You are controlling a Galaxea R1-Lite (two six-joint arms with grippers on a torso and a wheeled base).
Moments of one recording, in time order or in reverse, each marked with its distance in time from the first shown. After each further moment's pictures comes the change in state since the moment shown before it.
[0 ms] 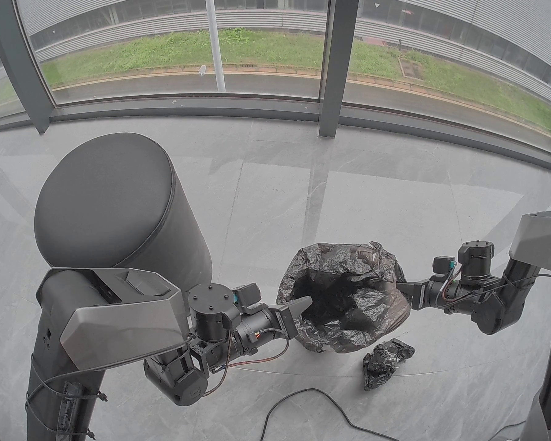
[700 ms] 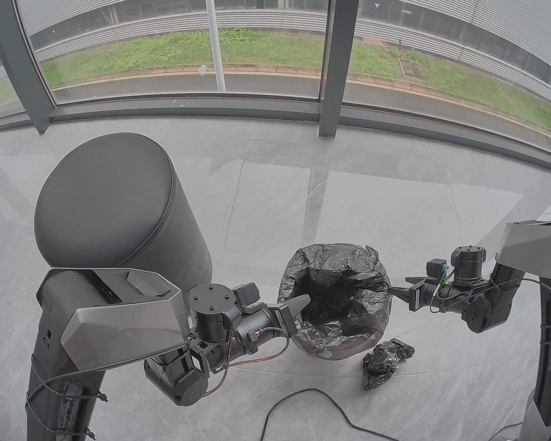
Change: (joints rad) left arm -0.002 0.001 -0.001 0.000 0.035 0.000; right arm -0.037 0.150 -0.127 -0.029 -0.024 -0.207
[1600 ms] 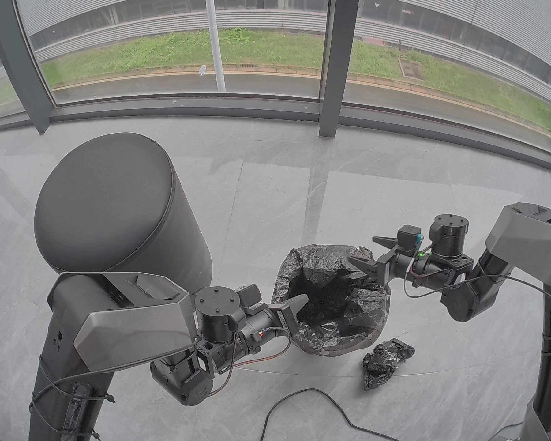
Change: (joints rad) left arm -0.001 0.043 -0.038 0.000 0.052 0.013; right arm 0.184 -0.113 -0.116 -0.029 -0.002 -0.001
